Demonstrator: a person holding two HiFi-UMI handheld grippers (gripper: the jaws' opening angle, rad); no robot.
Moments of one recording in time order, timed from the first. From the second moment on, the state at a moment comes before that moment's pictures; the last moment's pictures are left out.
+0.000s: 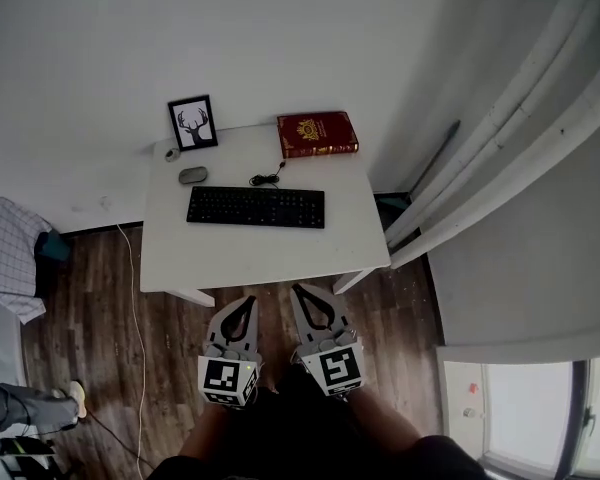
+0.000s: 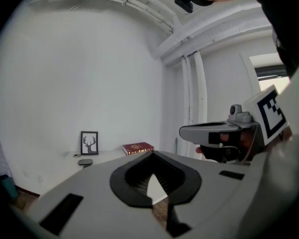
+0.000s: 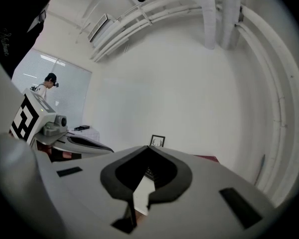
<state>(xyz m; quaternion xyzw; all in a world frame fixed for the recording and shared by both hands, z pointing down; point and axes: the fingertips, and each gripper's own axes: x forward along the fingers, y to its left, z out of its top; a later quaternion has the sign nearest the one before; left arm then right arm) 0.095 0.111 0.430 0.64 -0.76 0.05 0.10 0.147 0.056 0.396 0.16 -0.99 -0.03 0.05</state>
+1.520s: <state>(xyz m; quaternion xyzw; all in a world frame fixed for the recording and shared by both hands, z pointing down) -0.158 0.006 0.519 0.67 -0.71 0.07 0.23 -0.151 -0.062 0.465 0.04 -0.96 -0.09 0.24</state>
